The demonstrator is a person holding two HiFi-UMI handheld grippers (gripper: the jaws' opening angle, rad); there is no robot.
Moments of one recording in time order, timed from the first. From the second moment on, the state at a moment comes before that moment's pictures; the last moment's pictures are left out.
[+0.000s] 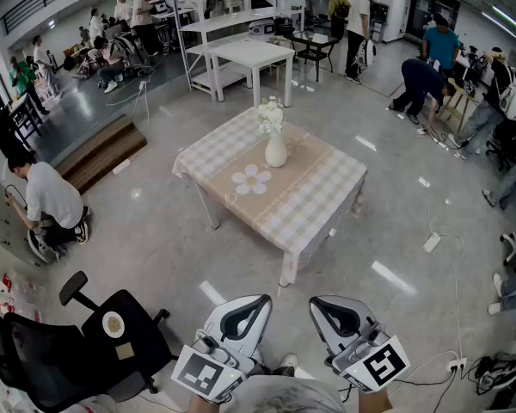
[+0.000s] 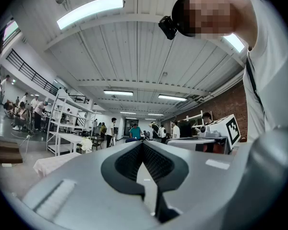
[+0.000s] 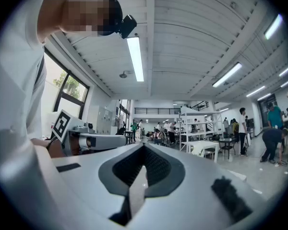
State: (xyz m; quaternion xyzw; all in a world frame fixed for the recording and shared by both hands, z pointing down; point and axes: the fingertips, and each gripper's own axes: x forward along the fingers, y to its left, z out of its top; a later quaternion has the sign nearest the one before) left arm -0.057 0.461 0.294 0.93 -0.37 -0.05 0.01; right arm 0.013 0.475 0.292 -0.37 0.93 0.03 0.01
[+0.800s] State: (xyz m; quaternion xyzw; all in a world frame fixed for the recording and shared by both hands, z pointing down) left arm -0.018 0.465 0.305 0.92 -0.39 -0.03 0.01; right arm 0.049 0.470 0.299 -0.36 0.93 0.03 0.02
